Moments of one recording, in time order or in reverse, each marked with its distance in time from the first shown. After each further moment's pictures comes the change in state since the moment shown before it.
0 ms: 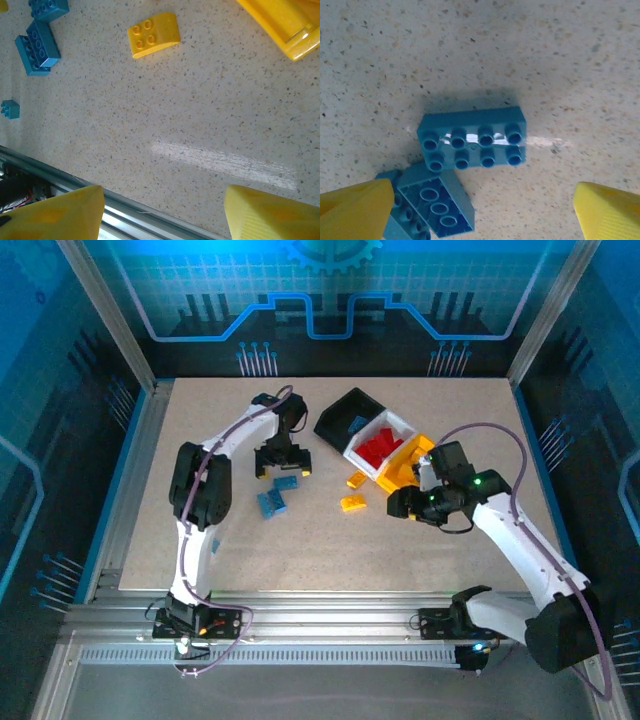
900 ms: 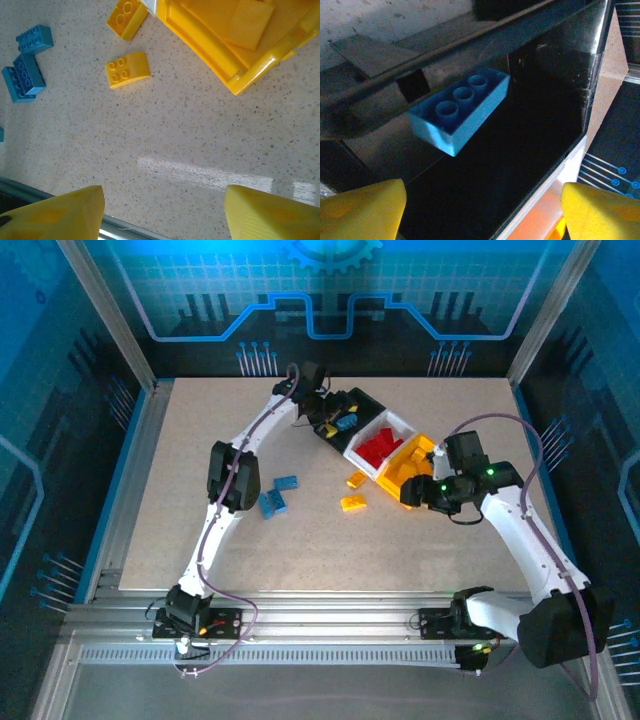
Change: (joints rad) left arm -0.011 0.408 0.621 0.455 0.396 -0.554; right arm -0.123 0.032 0.067 -0.042 0.041 -0.104
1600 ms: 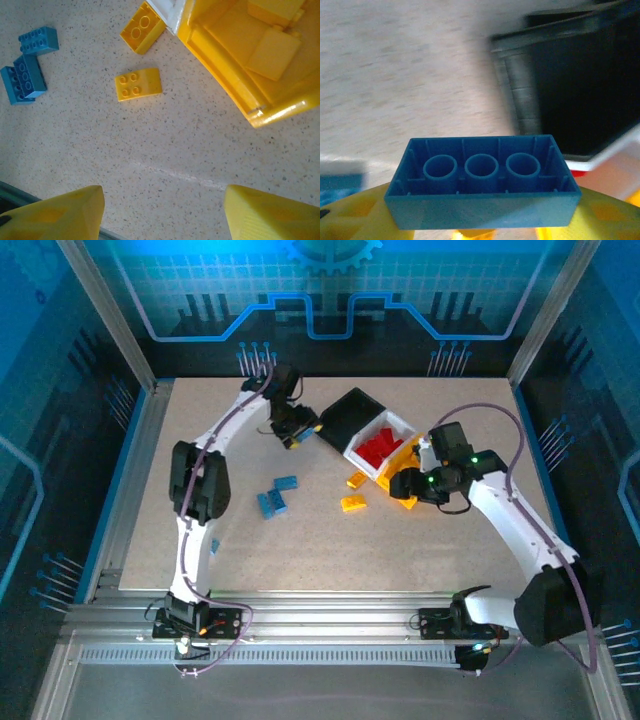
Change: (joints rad) left arm 0.053 -0.341 -0.378 -0.188 -0.138 0.161; right arm 0.060 0.098 0.052 0.060 0.029 -0.015
